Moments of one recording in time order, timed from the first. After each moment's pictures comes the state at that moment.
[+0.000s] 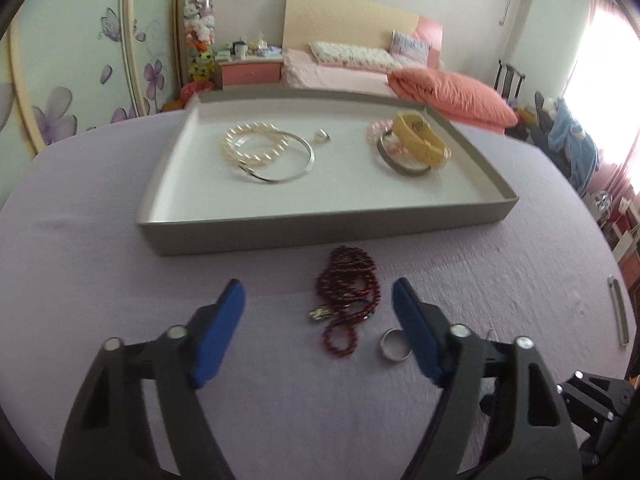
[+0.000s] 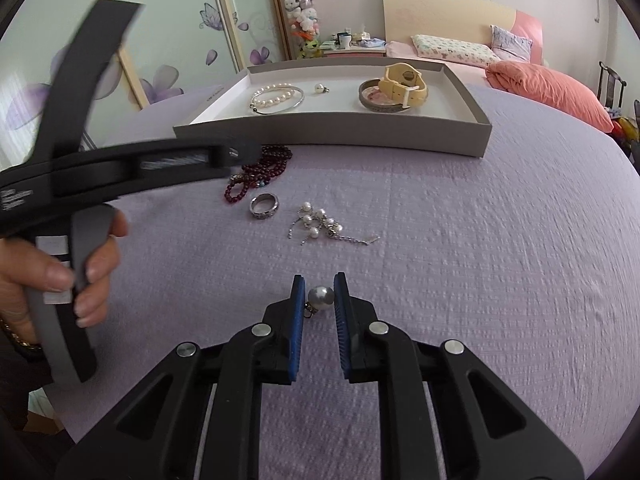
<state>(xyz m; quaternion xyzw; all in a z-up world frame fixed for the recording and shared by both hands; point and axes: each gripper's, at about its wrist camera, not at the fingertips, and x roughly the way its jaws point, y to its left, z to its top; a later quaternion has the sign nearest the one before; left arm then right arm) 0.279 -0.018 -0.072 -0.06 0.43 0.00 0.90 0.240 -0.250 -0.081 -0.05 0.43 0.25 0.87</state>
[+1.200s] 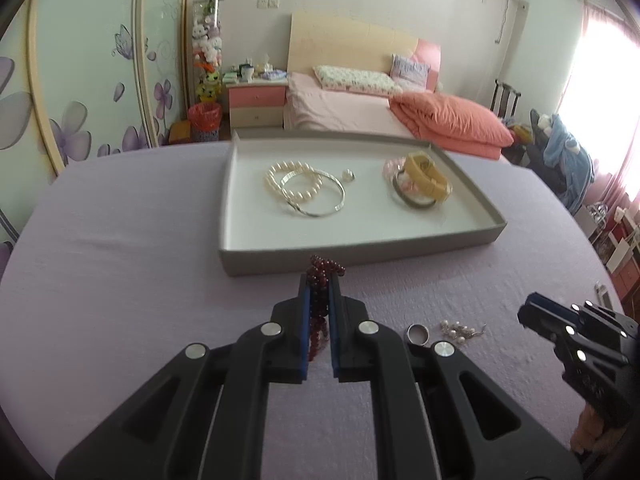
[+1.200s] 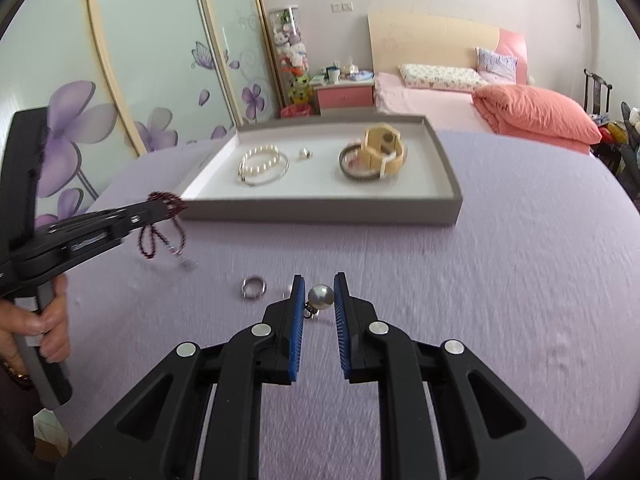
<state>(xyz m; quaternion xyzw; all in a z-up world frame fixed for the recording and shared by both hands) 0.233 0.030 -0.021 -0.07 0.38 0.00 0.92 0.262 -0.261 -0.034 -0.02 0.38 0.24 0.89</state>
